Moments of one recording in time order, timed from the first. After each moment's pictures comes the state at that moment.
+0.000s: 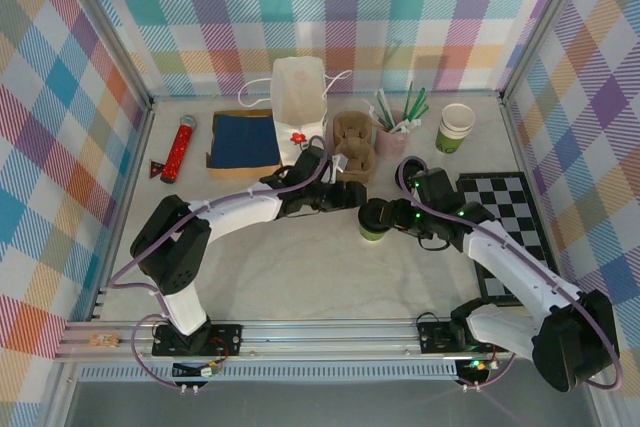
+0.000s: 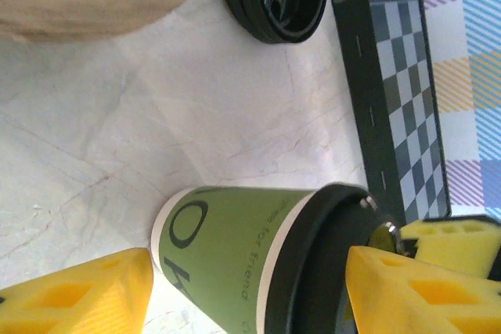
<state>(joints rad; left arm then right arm) -0.73 1.75 1.17 -0.14 0.38 -0.76 0.46 1.10 0.76 -0.62 -0.19 0.70</state>
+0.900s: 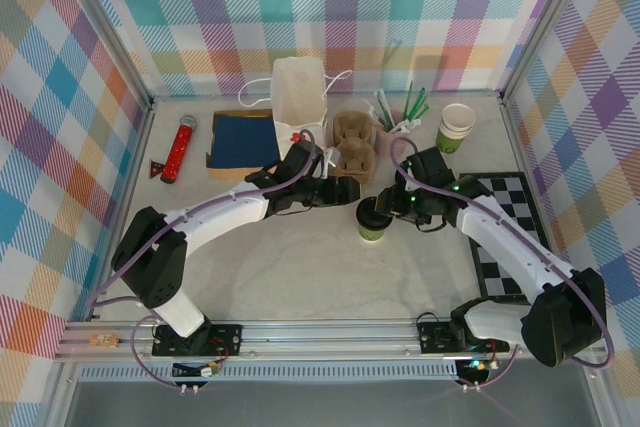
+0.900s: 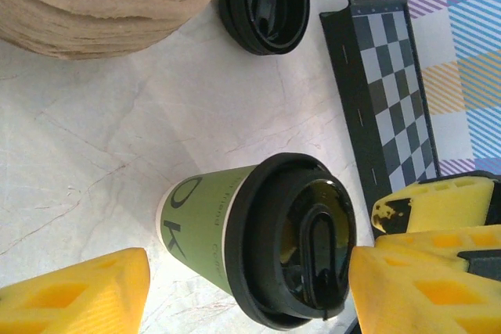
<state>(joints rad) -0.73 1.63 1.16 -0.24 0.34 -0.72 0.45 1.23 0.98 -0.79 -0.21 0.62</state>
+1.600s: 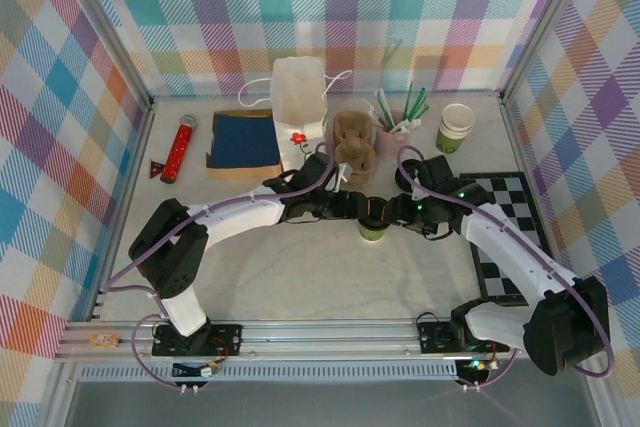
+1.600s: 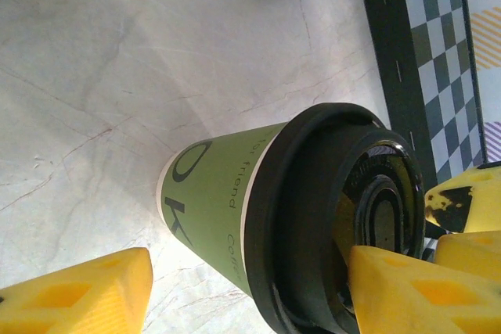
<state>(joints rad) -0.79 1.73 1.16 -0.23 0.34 -0.70 0.41 1.18 0.89 -0.80 -0.25 0.61</state>
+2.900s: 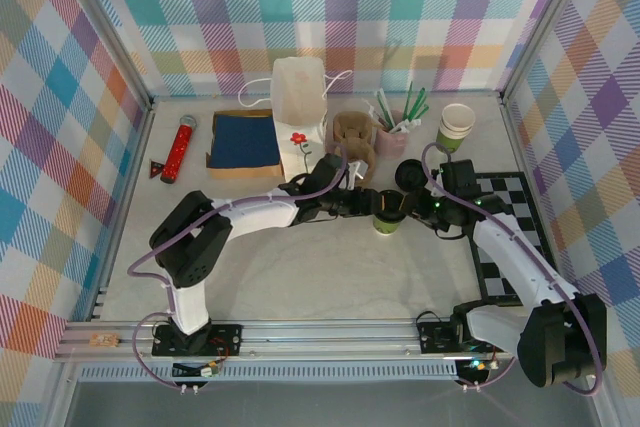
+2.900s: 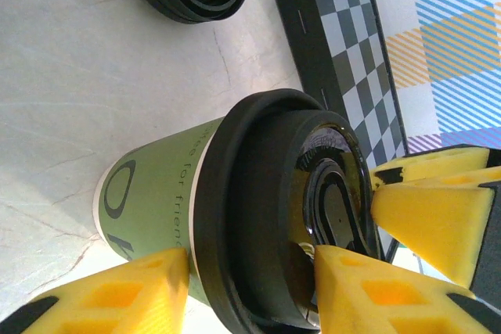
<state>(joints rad) -0.82 1.86 1.18 0.05 0.43 -0.80 0.22 1.12 0.78 -0.65 -0.29 0.63</state>
